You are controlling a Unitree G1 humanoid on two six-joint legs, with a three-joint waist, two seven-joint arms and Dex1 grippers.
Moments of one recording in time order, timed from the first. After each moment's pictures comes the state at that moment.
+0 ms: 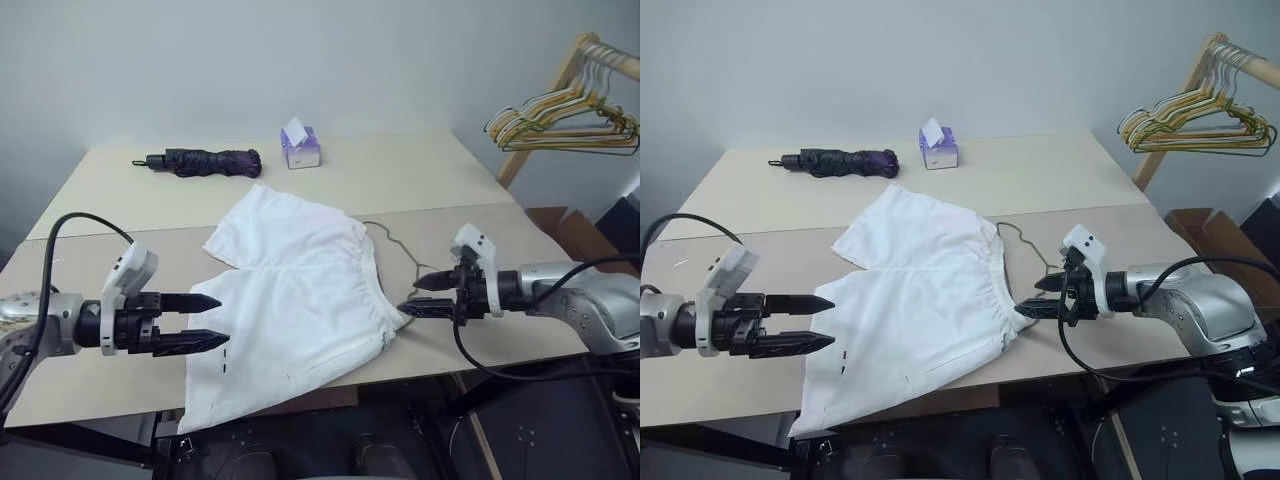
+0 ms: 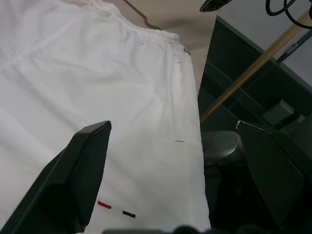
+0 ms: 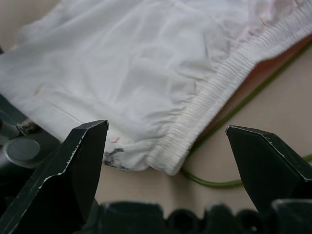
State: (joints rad) left arm -0.04 1.09 0.28 -0.30 -0.88 0.84 -1.20; right arm -0.49 -0.94 0.18 -0.12 0.66 0.95 0.86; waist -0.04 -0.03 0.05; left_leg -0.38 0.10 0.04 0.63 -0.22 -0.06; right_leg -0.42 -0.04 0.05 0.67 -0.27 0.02
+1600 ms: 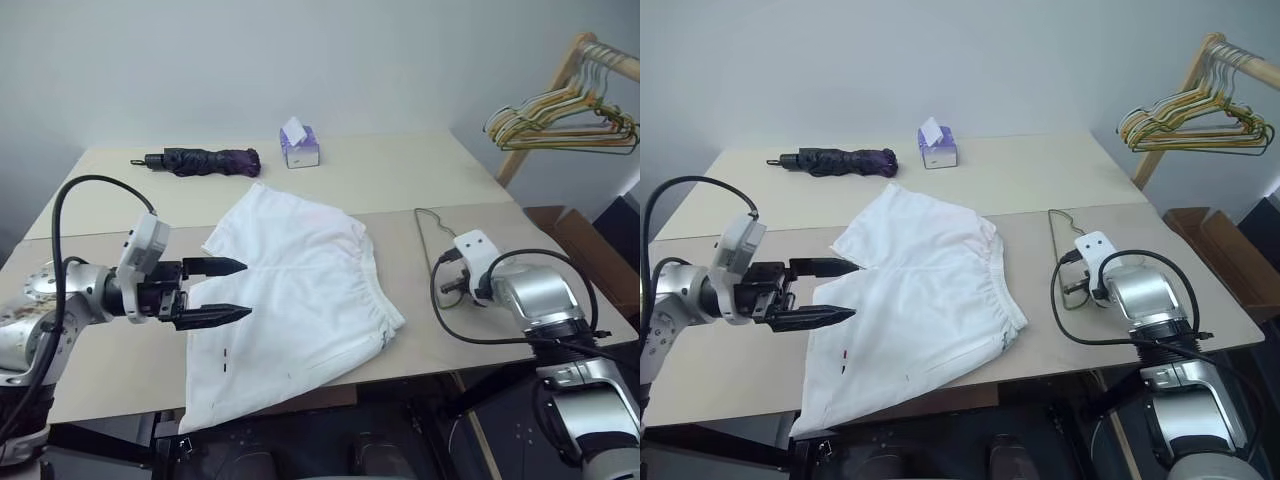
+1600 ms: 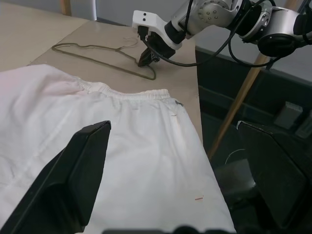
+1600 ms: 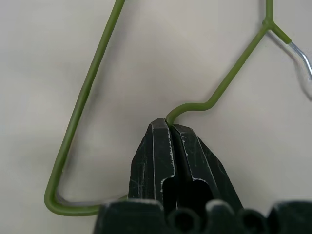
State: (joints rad) left arm -0.25 0.91 0.19 -0.22 -0.78 0.63 -1.28; right arm -0.61 -0.64 0.14 0.20 0.12 1.09 0.36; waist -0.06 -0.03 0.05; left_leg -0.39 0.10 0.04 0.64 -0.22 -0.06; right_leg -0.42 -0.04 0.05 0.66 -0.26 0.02
